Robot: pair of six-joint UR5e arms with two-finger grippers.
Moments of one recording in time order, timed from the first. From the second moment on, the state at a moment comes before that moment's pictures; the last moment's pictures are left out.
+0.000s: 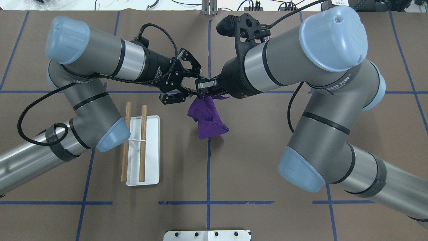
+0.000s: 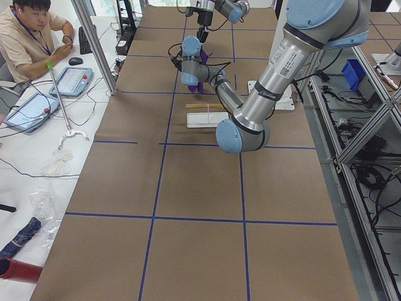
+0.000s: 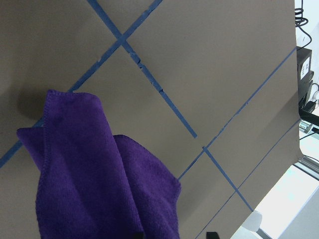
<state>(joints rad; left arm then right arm) -0.73 -2.22 -1.63 -2.49 -2.18 -2.34 0.64 -0.90 1.96 -1.25 2.02 1.11</state>
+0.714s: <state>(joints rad) -0.73 -2.16 -1.73 -2.38 -2.17 -2.33 0.67 -0.90 1.96 -1.25 2.00 1.13</state>
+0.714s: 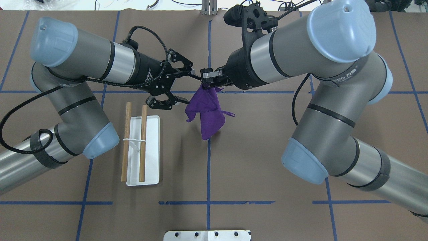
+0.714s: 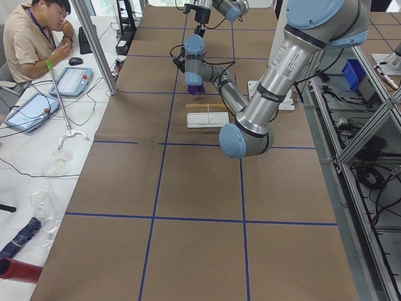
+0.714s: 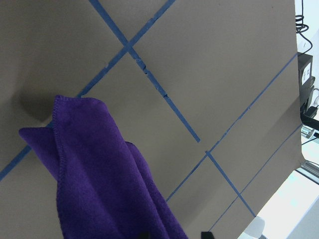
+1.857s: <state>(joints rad) -0.72 -2.19 -1.74 -2.34 -2.16 -2.44 0.67 -0.89 1.97 -1.24 1.97 1.25</state>
